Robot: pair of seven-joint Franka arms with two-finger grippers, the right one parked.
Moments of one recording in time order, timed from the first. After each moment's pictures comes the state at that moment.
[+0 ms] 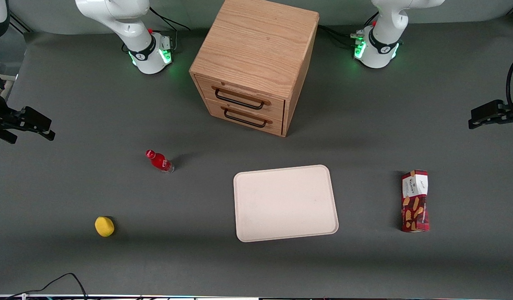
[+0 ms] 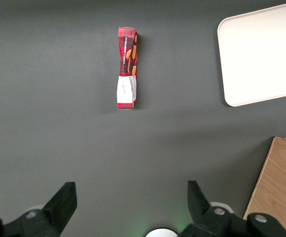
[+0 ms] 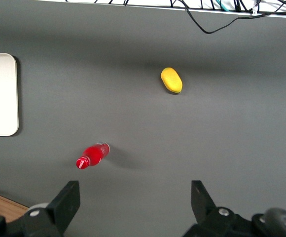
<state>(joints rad) -0.05 0.30 0.05 -1.07 0.01 1.26 0.11</state>
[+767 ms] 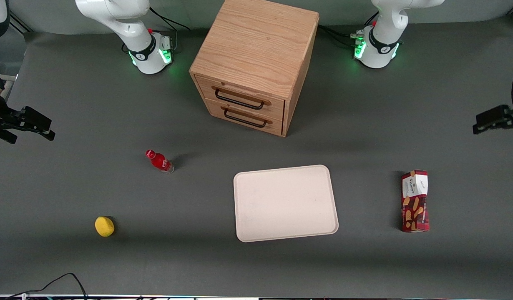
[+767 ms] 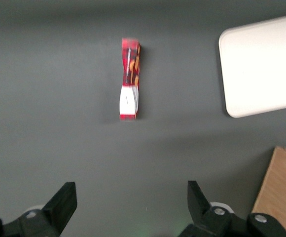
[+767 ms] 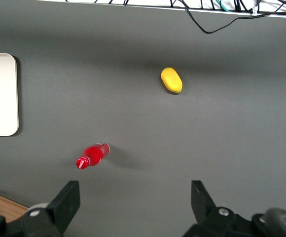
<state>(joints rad) -0.04 0.31 0.06 -1.11 -0.01 1.37 0.13</state>
